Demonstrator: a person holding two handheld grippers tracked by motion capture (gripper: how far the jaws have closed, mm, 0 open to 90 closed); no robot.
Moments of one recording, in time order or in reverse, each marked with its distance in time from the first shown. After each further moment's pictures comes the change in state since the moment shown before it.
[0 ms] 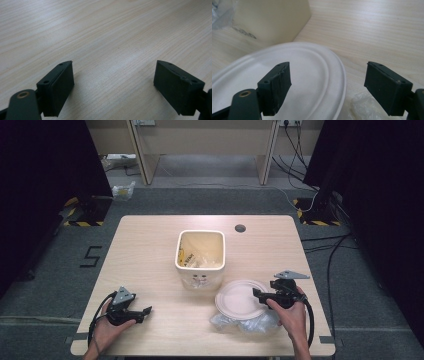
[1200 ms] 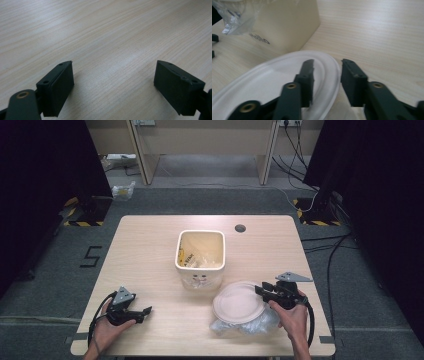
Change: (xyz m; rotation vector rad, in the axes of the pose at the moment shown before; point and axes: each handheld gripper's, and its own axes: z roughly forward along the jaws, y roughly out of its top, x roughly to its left) left arm 0.000 0.000 0.000 0.001 0.000 0.001; right arm 0.004 -0.003 -0.006 -0.067 0.054 0.000
